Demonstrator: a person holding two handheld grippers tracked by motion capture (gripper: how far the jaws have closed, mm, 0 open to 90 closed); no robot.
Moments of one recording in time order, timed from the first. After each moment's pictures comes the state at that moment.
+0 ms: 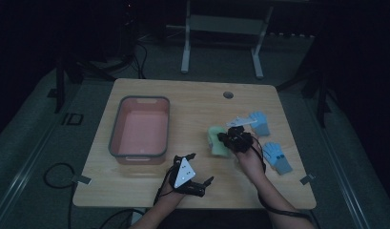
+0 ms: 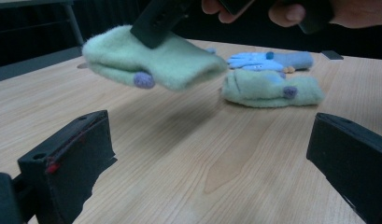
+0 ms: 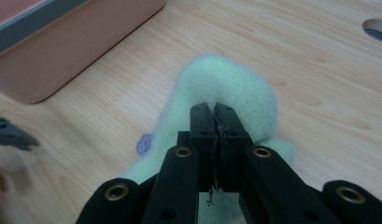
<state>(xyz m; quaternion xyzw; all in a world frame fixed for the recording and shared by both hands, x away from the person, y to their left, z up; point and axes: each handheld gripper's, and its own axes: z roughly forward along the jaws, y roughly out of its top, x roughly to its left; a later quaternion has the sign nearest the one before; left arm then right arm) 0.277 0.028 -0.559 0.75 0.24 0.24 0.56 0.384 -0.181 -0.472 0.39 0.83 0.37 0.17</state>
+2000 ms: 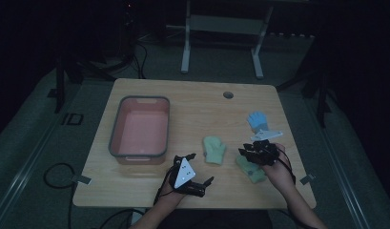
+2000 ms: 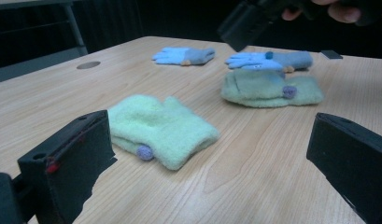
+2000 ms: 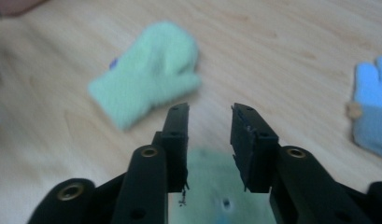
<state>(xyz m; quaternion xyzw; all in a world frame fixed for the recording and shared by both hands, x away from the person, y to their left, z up) 0.276 0.028 -0.559 0.75 0.24 0.24 0.56 0.353 -0.263 -0.483 0.36 0.86 0.33 0.17</state>
